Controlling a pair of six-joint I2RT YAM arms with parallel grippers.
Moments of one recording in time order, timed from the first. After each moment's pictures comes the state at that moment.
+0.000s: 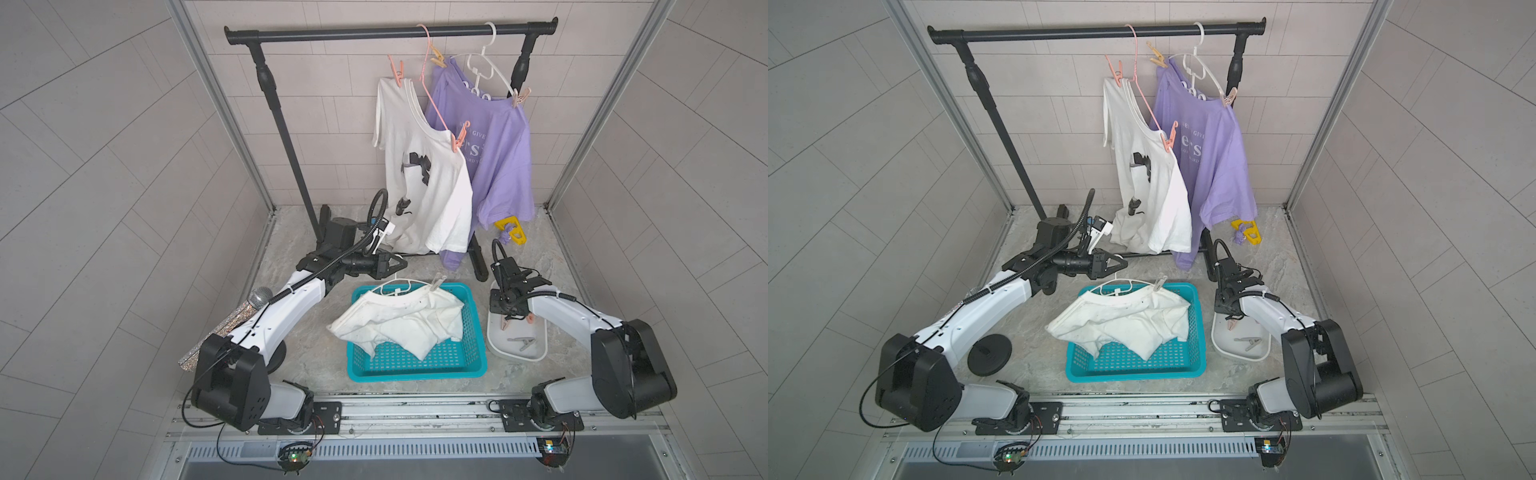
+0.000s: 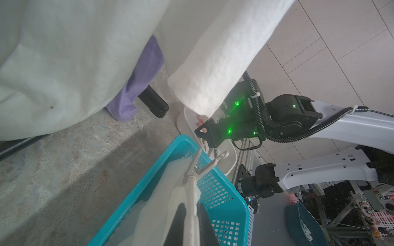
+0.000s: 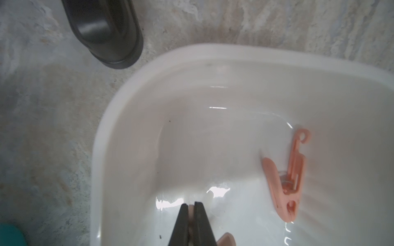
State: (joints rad) left arm -0.38 1.39 1.10 -0.30 0.86 -0.23; right arm 0.22 1.43 0.79 -0.62 0.23 0.42
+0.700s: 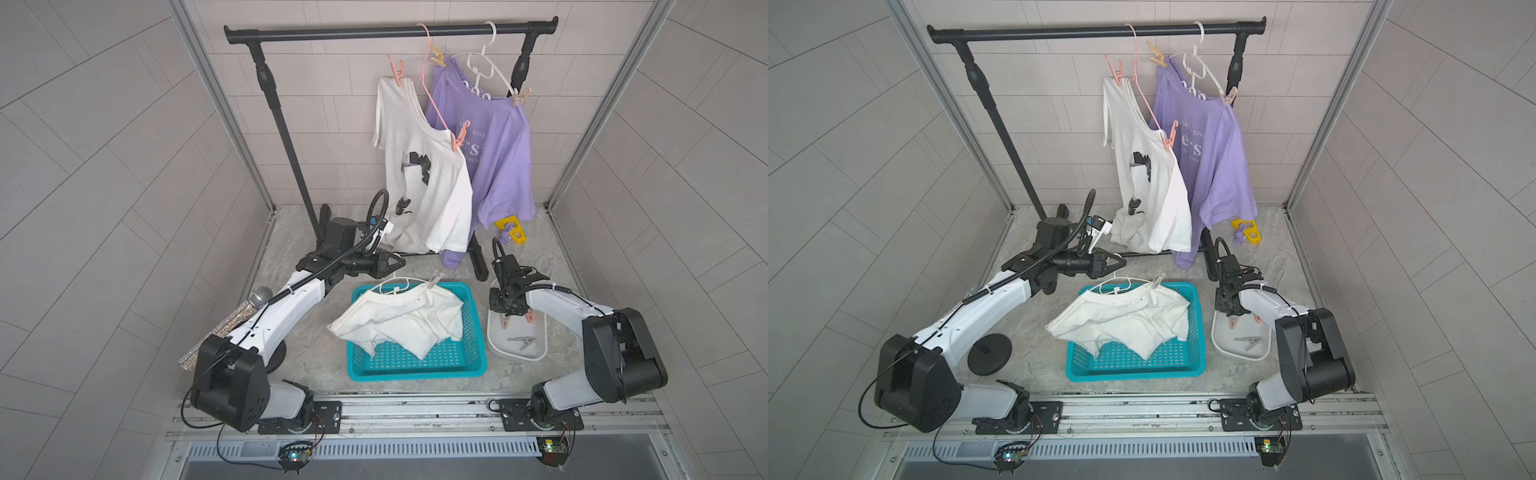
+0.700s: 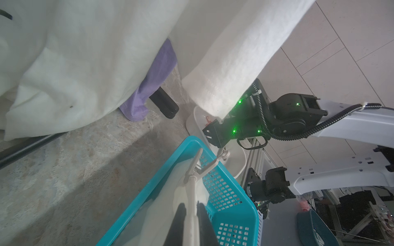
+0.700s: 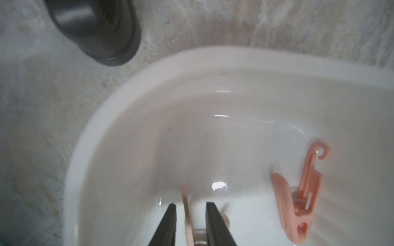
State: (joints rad) left arm -0.38 1.37 1.09 -0.31 0.78 -0.23; right arm 0.18 1.47 0.80 -0.60 0.18 0.37
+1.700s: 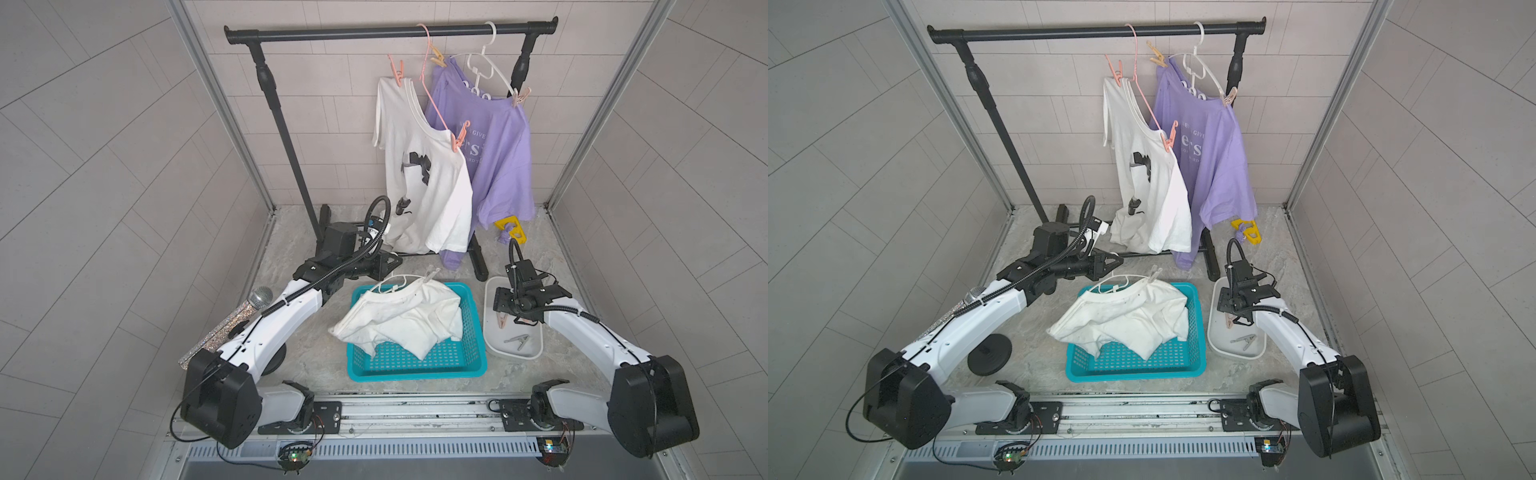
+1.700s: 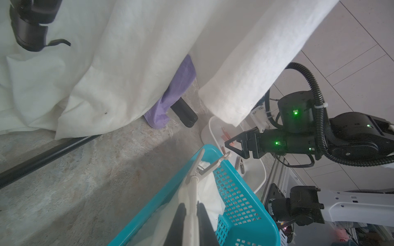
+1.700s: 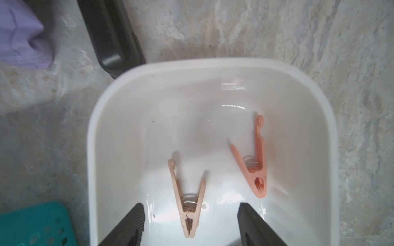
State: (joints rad) left arm -0.43 1.30 1.05 -0.28 0.60 -0.25; right arm 0.16 1.22 0.71 -0.63 0.17 0.48
